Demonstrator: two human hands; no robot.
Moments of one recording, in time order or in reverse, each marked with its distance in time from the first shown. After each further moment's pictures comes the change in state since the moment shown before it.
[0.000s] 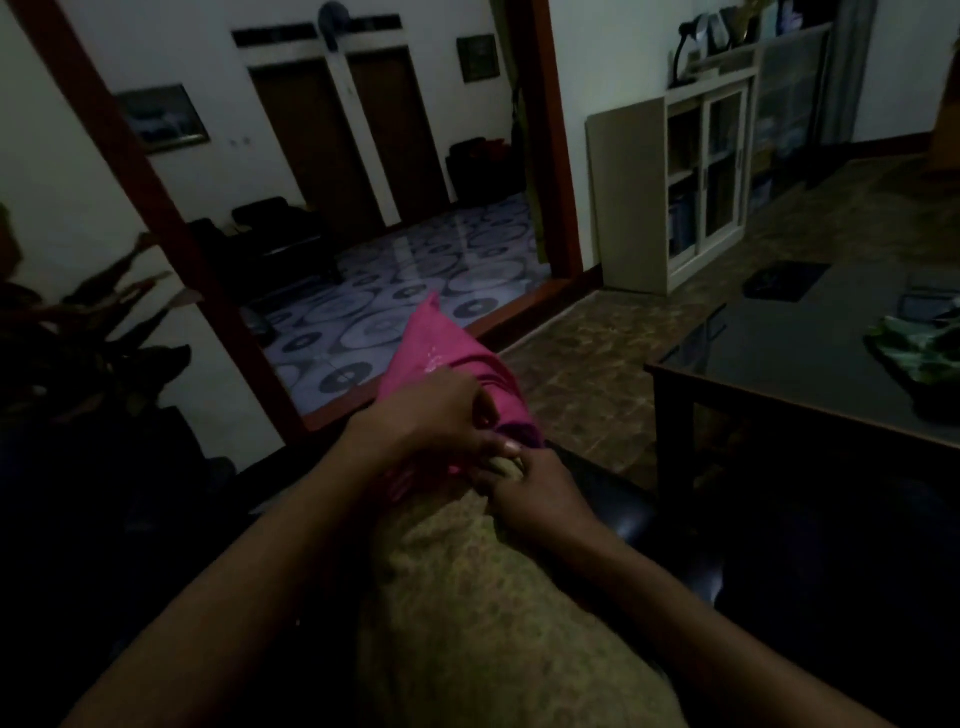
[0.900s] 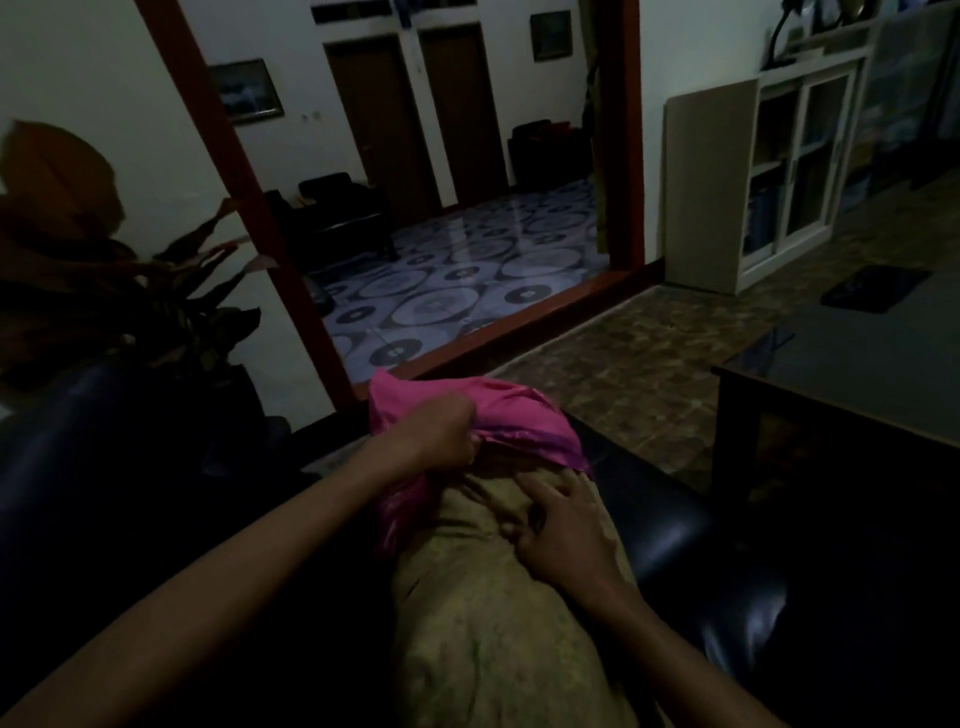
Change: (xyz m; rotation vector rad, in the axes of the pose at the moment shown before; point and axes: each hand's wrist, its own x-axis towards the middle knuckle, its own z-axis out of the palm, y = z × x) left_hand -0.016 -0.084 0.066 -0.065 0.147 -0.168; right_hand 0.035 0.094 0.056 -0.601 -0.030 0.032
